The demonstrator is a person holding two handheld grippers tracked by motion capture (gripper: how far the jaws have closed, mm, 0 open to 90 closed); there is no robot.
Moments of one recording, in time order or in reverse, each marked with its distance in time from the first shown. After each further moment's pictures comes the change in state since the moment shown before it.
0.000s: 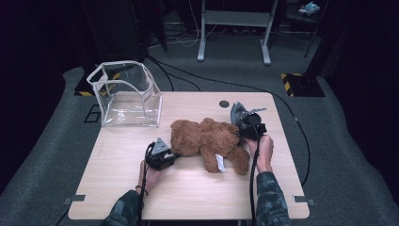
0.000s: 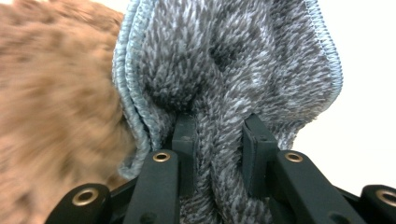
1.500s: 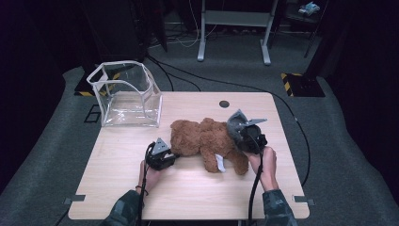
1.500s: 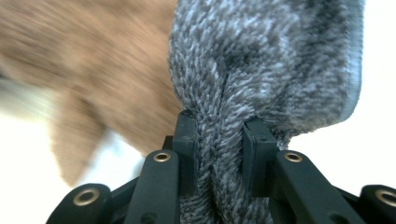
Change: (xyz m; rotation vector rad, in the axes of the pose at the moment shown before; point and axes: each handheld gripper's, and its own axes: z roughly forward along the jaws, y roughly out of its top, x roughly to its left) left arm 0.000 0.000 0.000 0.010 -0.001 0.001; right arm 0.042 -0.023 -0.064 -0.032 0.090 -0.123
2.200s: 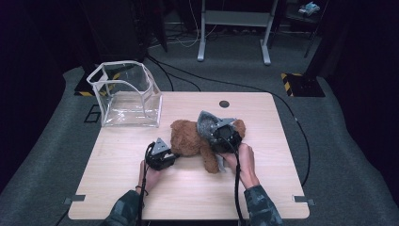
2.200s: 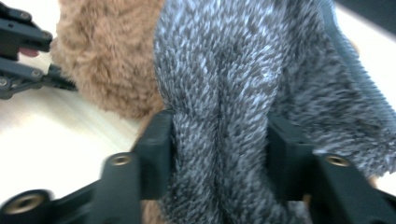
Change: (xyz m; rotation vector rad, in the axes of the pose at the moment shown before) left arm 0.000 0.000 0.000 -0.004 -0.003 -0.001; right arm 0.062 0.027 0.020 -0.014 0.040 -0.207
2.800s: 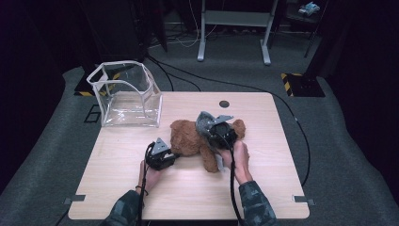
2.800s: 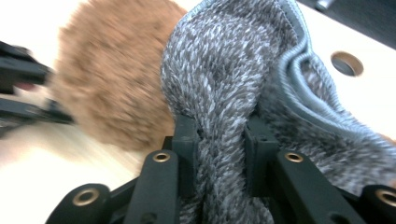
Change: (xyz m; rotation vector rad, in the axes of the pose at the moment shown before) left arm 0.000 0.000 0.000 -0.007 0.003 -0.006; right arm 0.002 0.010 0.014 -0.068 0.012 0.054
